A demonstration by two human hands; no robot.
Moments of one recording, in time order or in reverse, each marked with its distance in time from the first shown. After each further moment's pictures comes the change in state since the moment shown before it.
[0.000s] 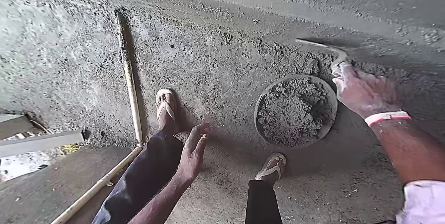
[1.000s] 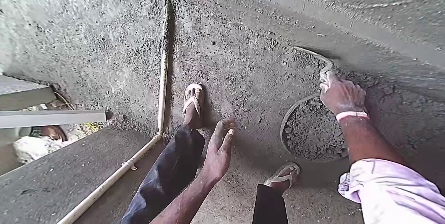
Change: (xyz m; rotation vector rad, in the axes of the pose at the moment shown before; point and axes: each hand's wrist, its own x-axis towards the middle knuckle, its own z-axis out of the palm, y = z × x) left_hand 0.000 0.026 -0.057 -0.211 0.075 -0.016; right_hand 0.037 -0.162 0.007 0.079 -0.068 0.024
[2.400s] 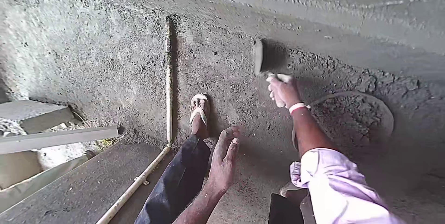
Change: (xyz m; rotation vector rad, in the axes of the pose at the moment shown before) left_hand 0.016 0.003 -0.014 -0.002 -0.015 -0.022; right_hand 0.026 -0.152 0.050 1.194 -0.264 0.013
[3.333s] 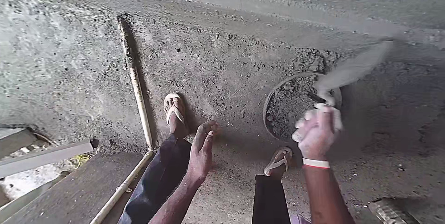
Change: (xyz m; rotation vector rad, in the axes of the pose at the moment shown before) left_hand -0.002 -0.005 0.029 0.087 -0.053 -0.034; right_hand -0.202 0.063 -0.110 0.538 0.673 -0.234
